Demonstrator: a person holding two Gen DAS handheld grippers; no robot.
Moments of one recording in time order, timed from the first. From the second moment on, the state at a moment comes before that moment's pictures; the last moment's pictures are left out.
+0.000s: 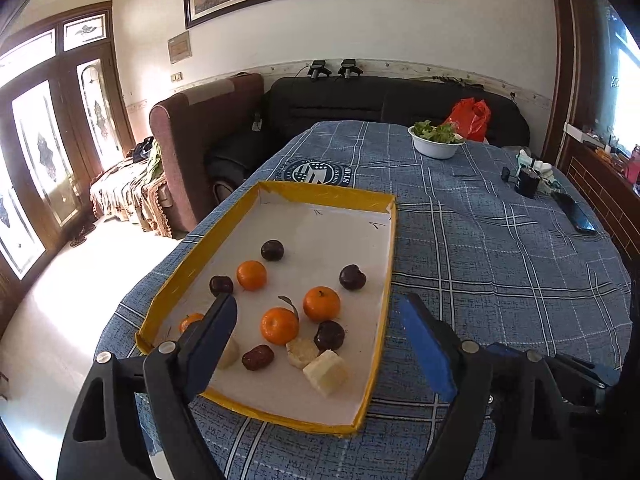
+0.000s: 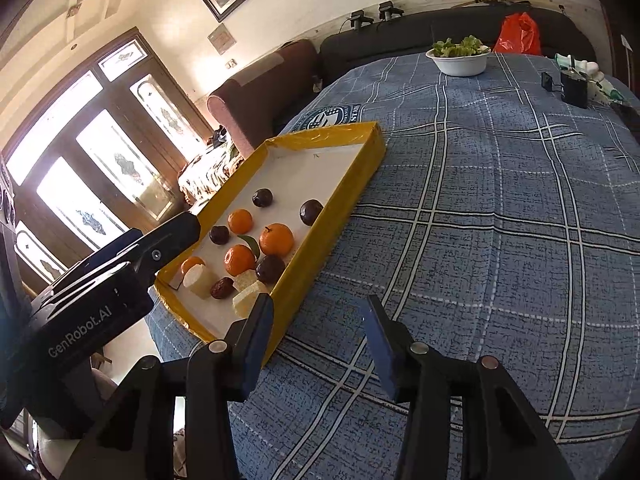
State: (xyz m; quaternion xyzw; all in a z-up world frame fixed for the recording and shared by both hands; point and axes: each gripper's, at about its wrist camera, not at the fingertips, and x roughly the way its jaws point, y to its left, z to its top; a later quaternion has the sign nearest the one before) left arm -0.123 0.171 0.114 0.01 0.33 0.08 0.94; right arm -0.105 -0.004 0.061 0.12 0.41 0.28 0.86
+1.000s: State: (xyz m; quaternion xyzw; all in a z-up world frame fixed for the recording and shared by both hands) left arm -0.201 0.179 0.156 0.02 0.14 0.27 0.95; right arm -0.138 0.026 0.077 0.02 0.35 0.27 0.90
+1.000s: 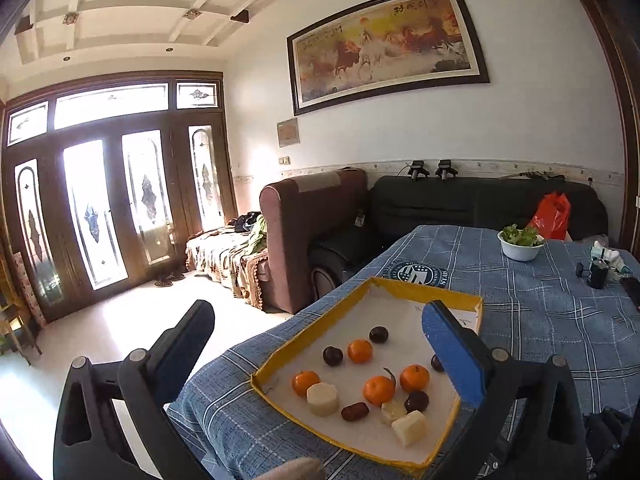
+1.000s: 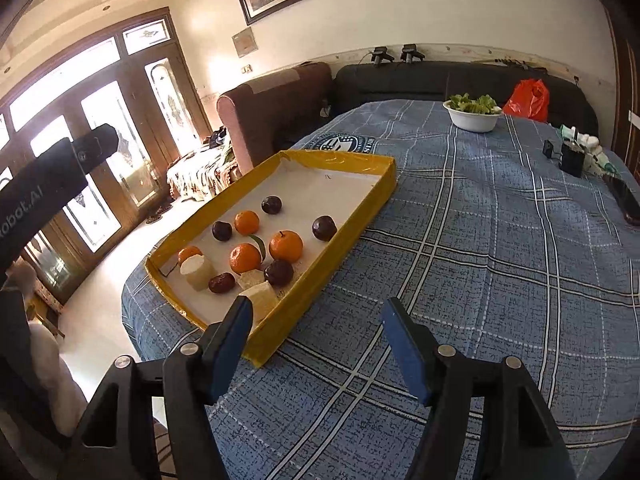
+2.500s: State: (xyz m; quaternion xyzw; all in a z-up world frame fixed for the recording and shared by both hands) left arm -0.158 0.256 0.088 -0.13 0.32 0.20 0.92; right arm -0.128 0.090 0.053 -0.07 0.39 0.25 0.88
